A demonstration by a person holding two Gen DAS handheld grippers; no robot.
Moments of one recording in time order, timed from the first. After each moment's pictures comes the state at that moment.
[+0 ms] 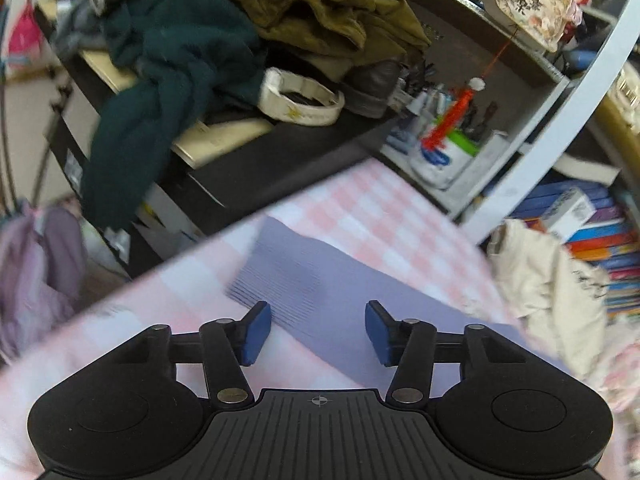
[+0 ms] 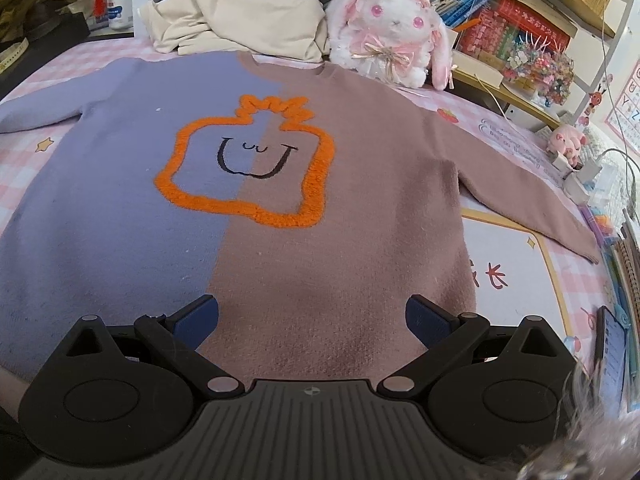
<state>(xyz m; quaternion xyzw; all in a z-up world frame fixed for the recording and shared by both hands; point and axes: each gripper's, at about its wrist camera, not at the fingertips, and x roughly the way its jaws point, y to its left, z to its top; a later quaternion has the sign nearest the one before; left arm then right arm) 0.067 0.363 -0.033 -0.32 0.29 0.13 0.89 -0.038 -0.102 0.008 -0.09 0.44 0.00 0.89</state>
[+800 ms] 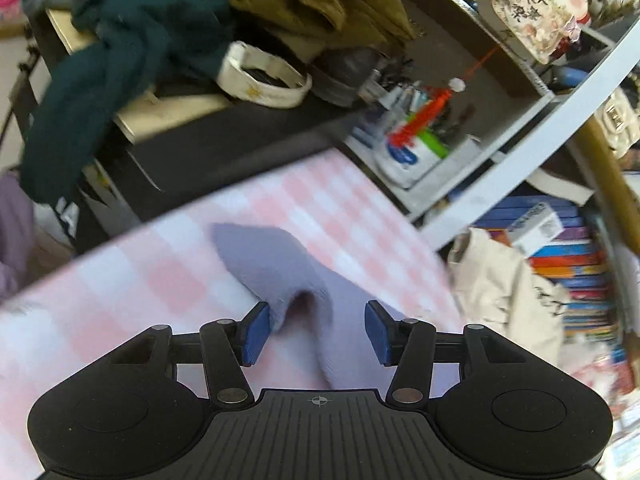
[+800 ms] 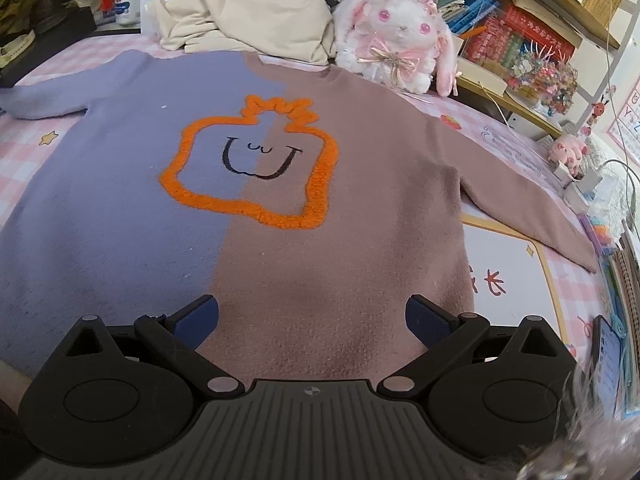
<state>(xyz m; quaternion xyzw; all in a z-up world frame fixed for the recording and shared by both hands) 0.092 0.365 -0.040 -0.38 0.27 0.08 0.88 -0.040 -0.100 0.009 -0.11 0.44 0.01 0.89</state>
